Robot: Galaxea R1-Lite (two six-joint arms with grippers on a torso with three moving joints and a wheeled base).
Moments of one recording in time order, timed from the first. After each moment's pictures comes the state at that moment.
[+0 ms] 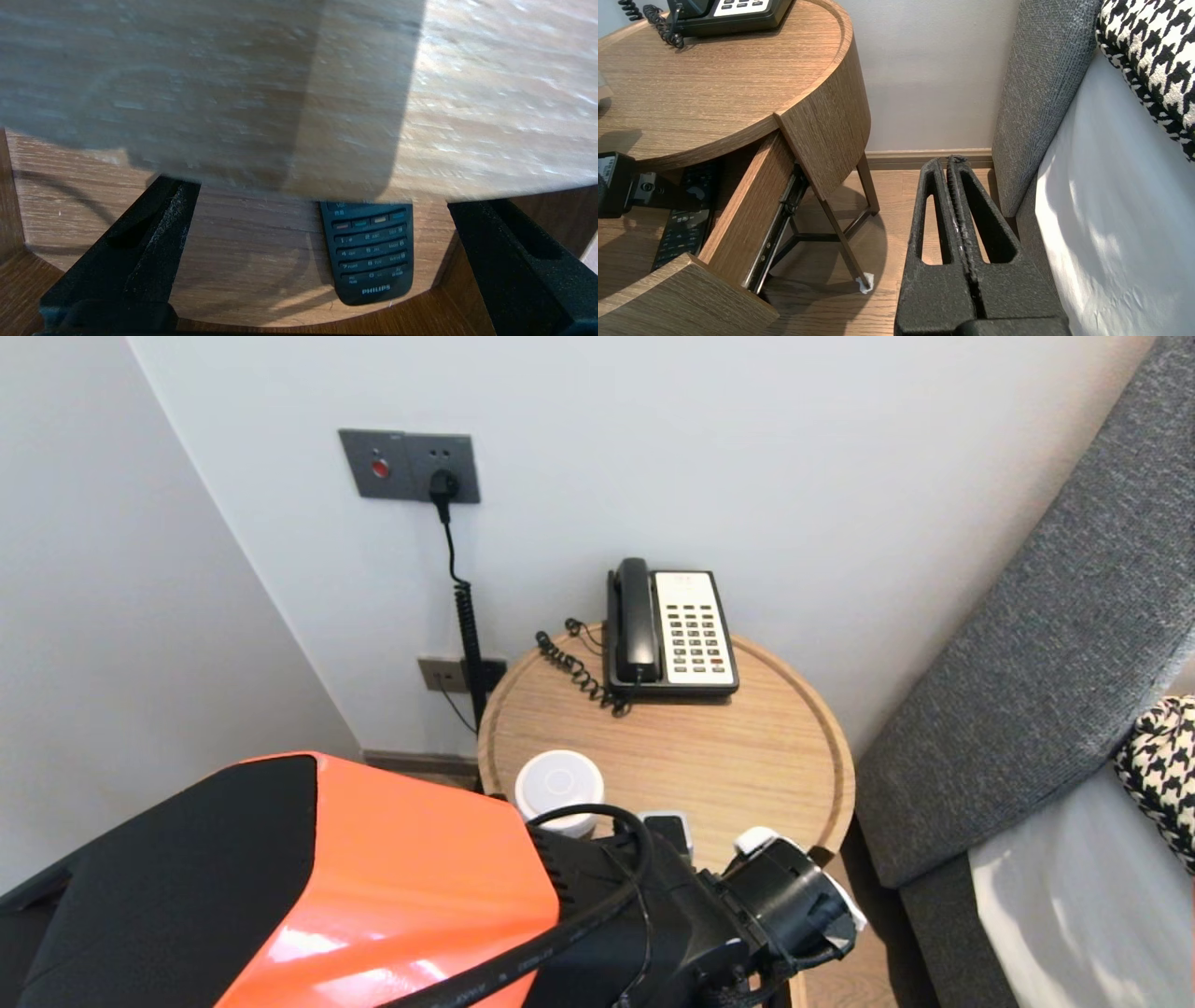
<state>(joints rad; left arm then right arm) -1.17 2.23 -1.52 0.43 0.46 -0.99 0.01 0.01 0.00 -0.05 -0.01 0.02</state>
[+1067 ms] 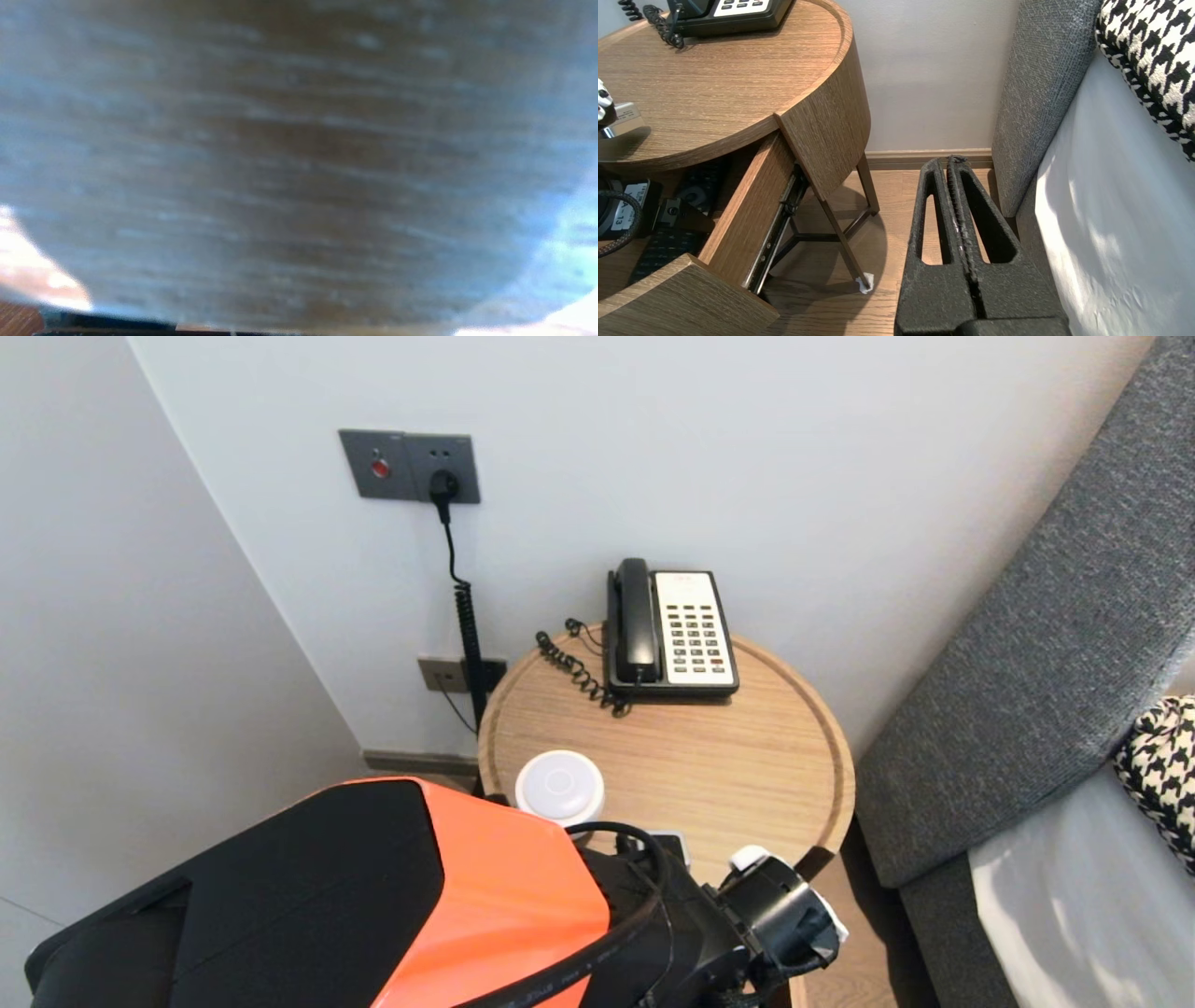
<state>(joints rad) -1.15 2.31 -1.54 0.42 0.43 -0.99 0.01 0.01 0.00 -0.05 -0.01 0.02</state>
